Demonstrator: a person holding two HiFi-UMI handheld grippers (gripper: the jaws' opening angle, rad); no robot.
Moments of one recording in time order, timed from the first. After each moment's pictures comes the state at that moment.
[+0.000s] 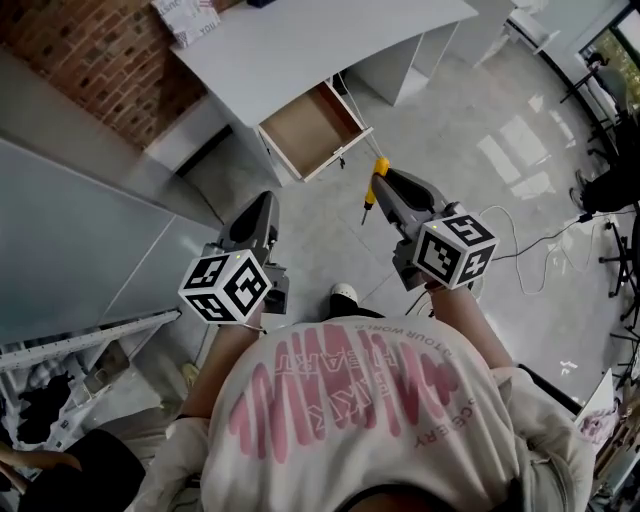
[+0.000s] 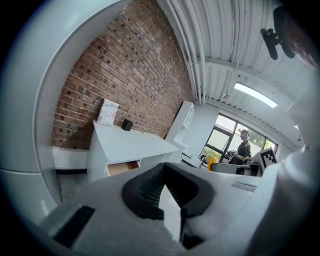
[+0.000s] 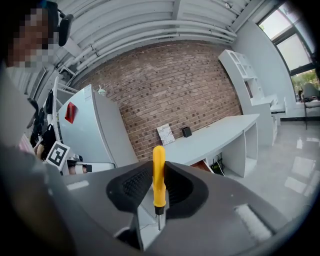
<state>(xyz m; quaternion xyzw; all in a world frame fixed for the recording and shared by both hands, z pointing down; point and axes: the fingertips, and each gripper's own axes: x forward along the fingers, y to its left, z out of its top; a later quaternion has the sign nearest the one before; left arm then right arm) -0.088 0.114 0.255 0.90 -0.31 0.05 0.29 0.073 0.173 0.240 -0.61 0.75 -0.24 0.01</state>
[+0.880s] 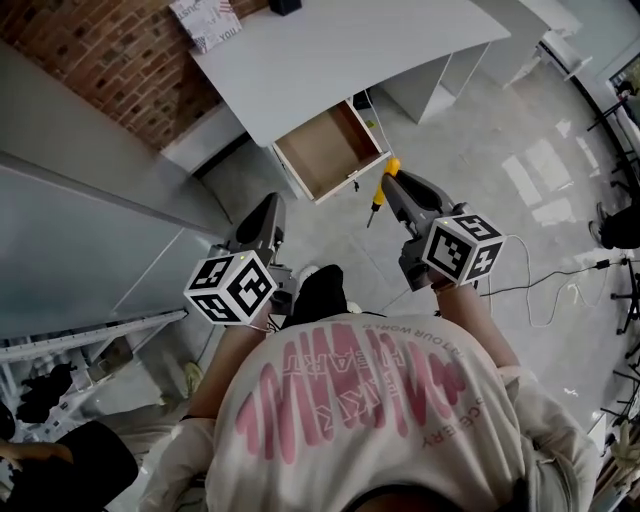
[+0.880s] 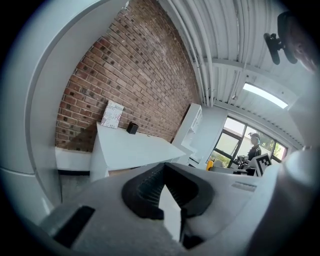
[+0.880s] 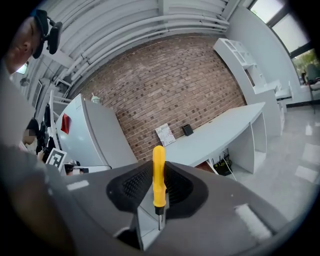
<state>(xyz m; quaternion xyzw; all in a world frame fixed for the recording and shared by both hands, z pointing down) -0.051 0.055 0.258 0.89 -0.35 0.03 0.29 0.125 0.099 0.259 -0.58 0.76 -0.28 0.05</state>
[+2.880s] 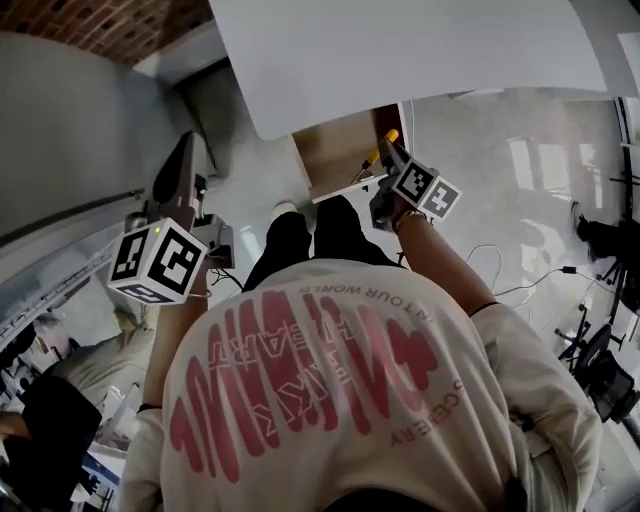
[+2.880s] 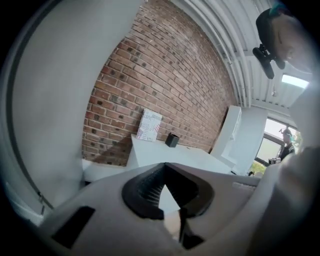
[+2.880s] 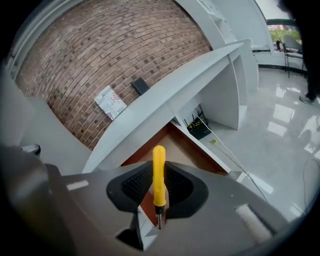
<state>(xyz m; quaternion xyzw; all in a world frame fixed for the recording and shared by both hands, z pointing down) -0.122 -0.201 0.318 0.80 -0.53 0.03 0.29 0.189 -0.152 0.552 -0.62 0.61 -0.50 -0.03</state>
